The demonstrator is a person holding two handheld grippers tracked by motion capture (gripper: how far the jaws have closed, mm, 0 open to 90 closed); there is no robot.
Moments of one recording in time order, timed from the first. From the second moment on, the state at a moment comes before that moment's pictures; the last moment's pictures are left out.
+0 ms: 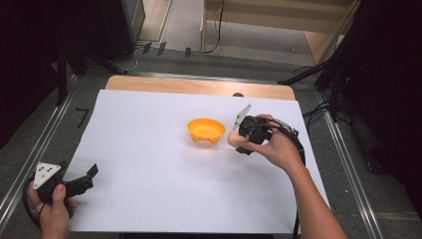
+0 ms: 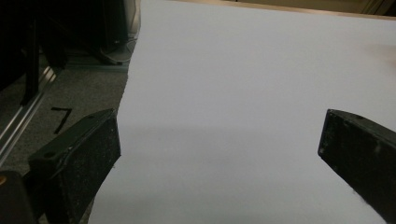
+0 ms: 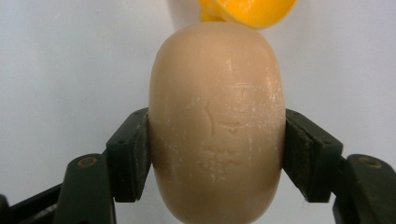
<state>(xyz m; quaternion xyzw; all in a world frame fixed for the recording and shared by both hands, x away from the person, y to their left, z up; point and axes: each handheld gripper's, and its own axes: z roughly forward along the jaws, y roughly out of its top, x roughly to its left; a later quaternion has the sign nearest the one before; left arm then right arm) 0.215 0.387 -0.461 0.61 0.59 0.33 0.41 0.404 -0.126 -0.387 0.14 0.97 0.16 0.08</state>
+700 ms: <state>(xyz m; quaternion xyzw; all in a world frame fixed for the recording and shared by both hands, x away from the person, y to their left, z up) 0.215 0.387 -0.461 0.61 0.59 0.33 0.41 0.416 -0.105 -0.367 0.09 0.98 0.18 0.10</state>
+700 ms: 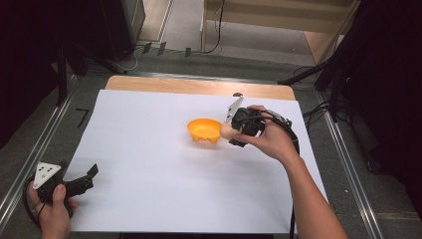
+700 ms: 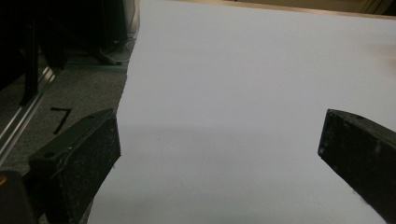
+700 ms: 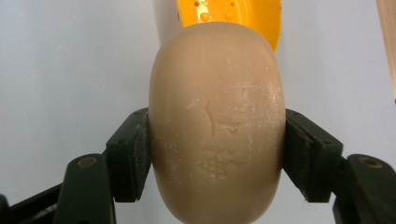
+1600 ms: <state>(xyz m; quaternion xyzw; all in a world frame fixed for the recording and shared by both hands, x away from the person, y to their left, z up) 0.215 0.387 -0.461 0.61 0.59 0.33 0.42 0.434 -0.065 -0.365 0.05 0.98 0.18 0.09</state>
